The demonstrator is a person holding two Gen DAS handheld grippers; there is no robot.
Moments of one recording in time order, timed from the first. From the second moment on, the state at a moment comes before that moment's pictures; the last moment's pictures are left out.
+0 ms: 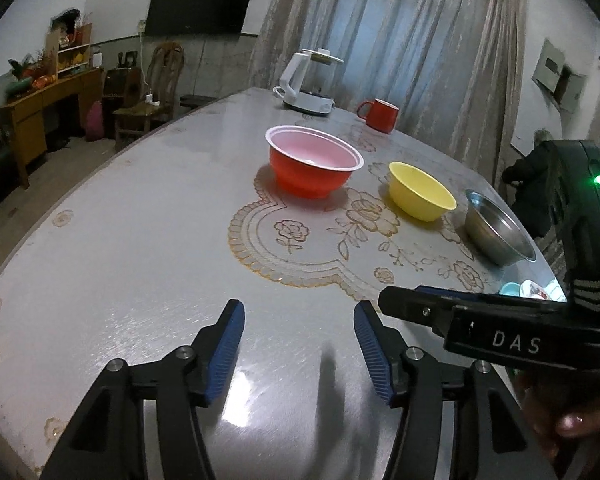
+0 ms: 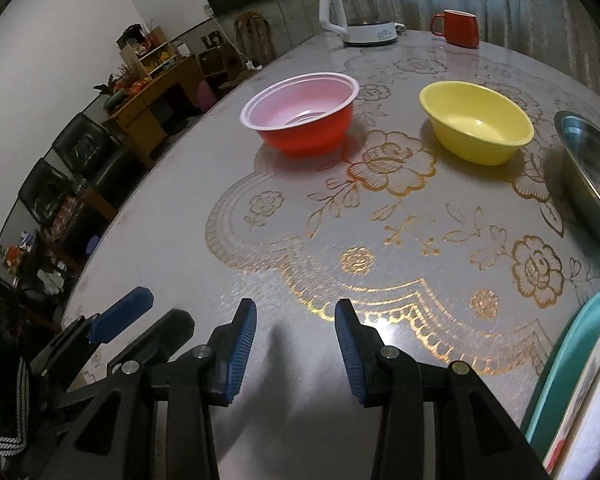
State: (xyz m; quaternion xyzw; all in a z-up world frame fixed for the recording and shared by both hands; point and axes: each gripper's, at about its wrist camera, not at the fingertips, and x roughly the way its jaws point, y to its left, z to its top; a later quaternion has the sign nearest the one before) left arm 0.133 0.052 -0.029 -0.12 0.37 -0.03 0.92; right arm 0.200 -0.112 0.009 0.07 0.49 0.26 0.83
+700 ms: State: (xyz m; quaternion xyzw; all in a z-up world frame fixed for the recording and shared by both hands) left arm 0.158 0.001 -0.019 -0.10 0.38 -0.07 0.92; right arm 0.289 -0.246 0.050 0.09 0.51 0.17 0.84
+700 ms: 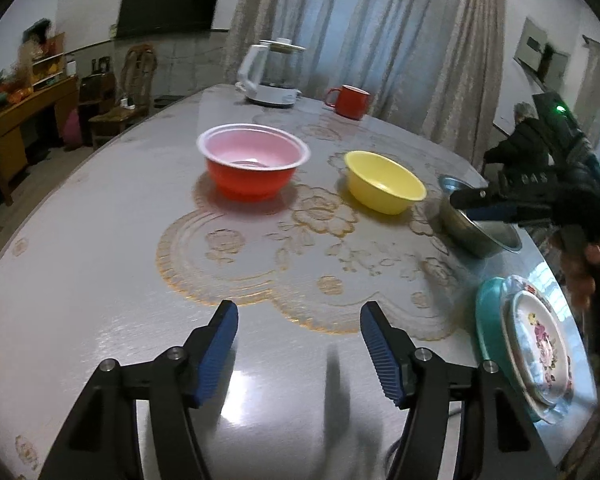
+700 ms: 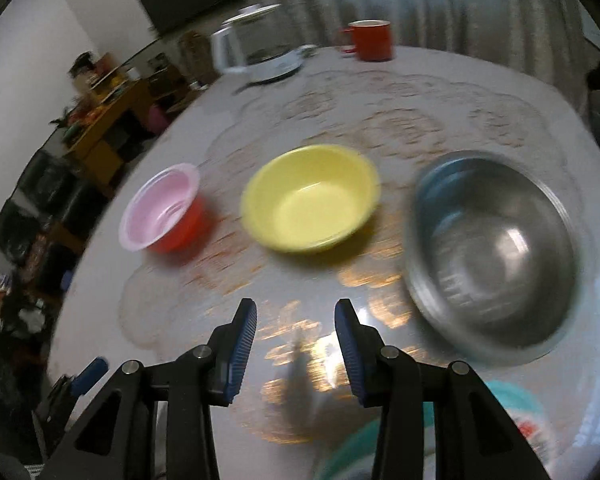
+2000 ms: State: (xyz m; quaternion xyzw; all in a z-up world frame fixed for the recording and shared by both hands) left arm 0.265 -0.132 -0.004 -0.05 0.41 -0.18 0.89; right arm 0.372 -0.421 -0.025 0.13 0.58 0.07 0.80
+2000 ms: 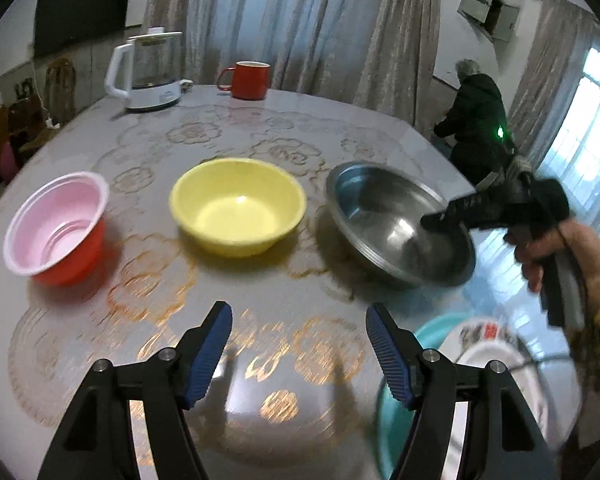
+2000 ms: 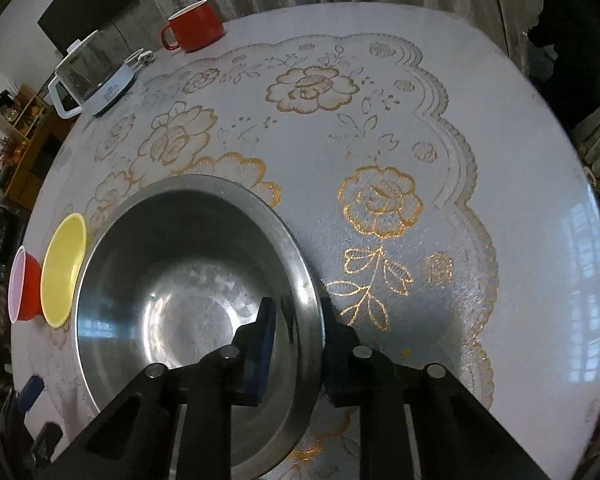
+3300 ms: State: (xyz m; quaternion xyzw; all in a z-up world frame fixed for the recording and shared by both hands) left arm 0.312 -0.208 -0.017 0.05 0.42 -0.17 0.89; right arm 0.366 -0.407 -0.034 0.10 0.58 0.14 0.79
